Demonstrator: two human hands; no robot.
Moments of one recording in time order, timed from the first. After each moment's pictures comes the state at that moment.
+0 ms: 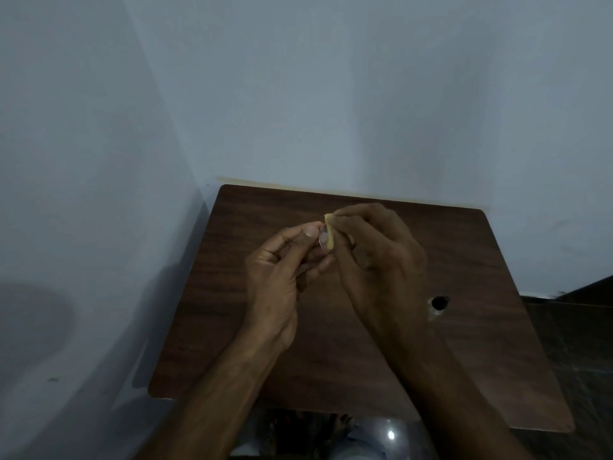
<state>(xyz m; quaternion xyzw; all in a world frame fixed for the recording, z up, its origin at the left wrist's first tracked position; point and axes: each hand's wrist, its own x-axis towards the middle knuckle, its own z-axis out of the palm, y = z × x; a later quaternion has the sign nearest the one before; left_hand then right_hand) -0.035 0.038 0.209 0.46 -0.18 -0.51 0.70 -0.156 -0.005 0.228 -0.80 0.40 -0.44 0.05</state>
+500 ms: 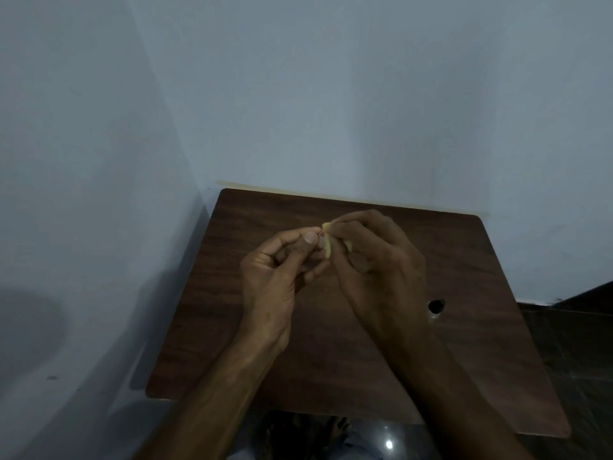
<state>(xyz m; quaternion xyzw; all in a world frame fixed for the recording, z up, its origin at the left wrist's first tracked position) -0.036 0.047 0.213 0.48 -0.22 -0.48 0.71 -0.164 0.000 0.233 -0.82 0.38 -0.42 0.06</state>
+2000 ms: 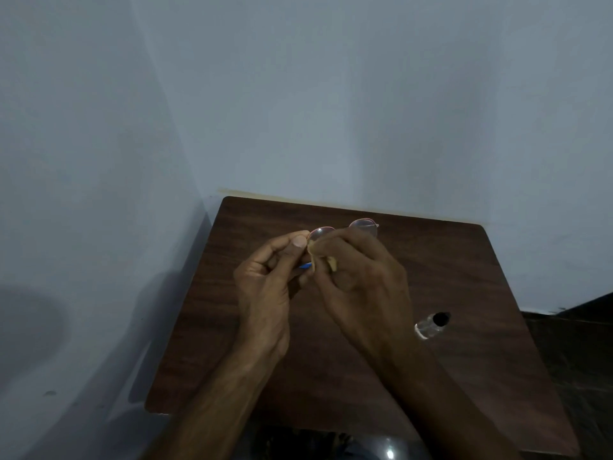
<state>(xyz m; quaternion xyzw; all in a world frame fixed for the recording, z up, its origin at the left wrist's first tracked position) -0.025 0.037 0.209 0.49 -0.19 -0.44 0.73 -0.144 0.001 0.230 -0.84 0.38 -0.39 0.07</state>
